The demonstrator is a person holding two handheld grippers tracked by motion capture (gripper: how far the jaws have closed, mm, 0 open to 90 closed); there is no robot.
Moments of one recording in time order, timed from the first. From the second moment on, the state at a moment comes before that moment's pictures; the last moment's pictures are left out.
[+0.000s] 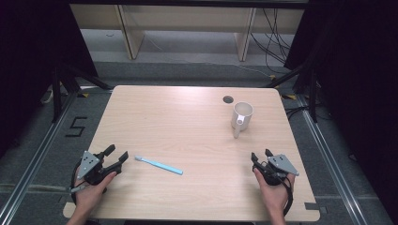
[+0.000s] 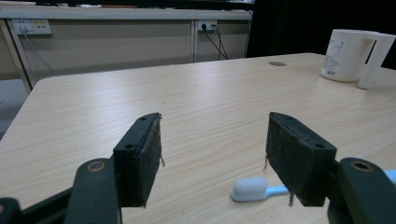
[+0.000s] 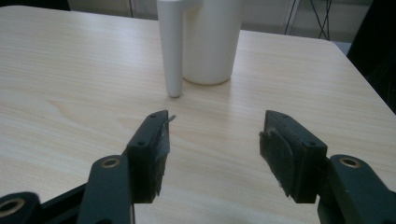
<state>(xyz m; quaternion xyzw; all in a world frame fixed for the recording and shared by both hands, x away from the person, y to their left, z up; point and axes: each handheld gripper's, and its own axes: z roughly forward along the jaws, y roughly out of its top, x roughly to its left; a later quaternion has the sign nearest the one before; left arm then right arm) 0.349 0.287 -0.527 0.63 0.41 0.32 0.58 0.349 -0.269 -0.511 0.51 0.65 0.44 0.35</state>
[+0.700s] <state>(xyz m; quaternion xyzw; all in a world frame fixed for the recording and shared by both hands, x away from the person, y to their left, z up) 0.349 0.284 -0.526 0.65 0.39 0.31 0.57 0.347 -0.265 -0.503 0.49 0.66 0.44 0.37</state>
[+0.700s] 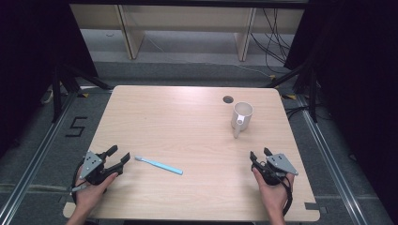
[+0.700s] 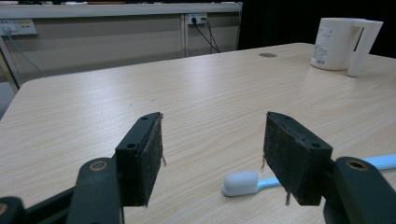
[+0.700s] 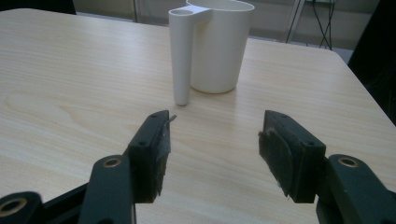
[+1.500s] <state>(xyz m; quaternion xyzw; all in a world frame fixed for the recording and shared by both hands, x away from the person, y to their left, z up) 0.377 0.266 -0.477 0.72 0.32 0.28 0.55 0.348 -0.268 -0.501 0.49 0.66 0.45 0.36</state>
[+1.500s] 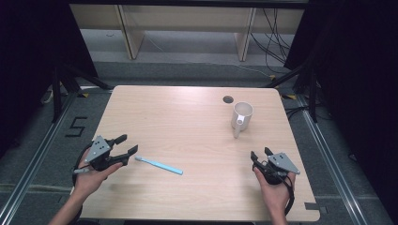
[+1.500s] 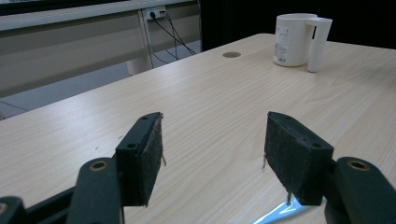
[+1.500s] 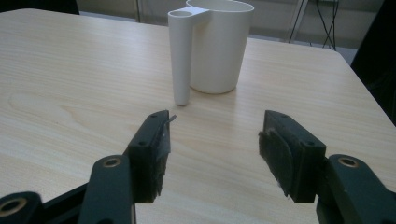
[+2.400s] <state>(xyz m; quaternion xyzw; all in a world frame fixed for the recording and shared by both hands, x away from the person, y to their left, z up) 0.401 0.229 -0.452 0.87 0.16 0.16 0.43 0.349 -0.268 -0.501 0.49 0.66 0.45 0.34</state>
